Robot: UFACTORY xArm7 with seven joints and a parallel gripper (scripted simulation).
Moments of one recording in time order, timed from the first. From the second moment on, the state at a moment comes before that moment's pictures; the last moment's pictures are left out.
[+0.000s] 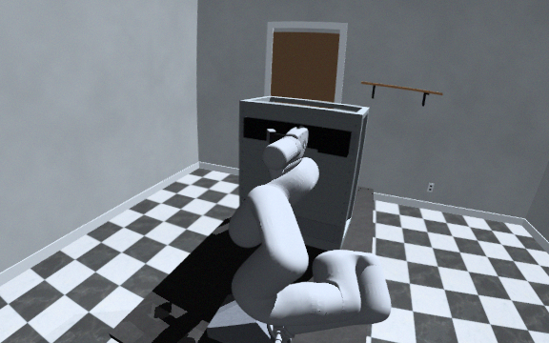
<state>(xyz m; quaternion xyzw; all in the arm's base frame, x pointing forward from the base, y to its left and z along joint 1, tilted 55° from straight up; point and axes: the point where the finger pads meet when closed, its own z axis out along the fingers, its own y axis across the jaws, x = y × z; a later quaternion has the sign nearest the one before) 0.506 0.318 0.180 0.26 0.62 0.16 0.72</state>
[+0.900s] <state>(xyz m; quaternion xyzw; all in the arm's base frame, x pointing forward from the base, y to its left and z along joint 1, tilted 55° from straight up) 0.509 0.318 0.180 0.26 0.62 0.16 0.72</state>
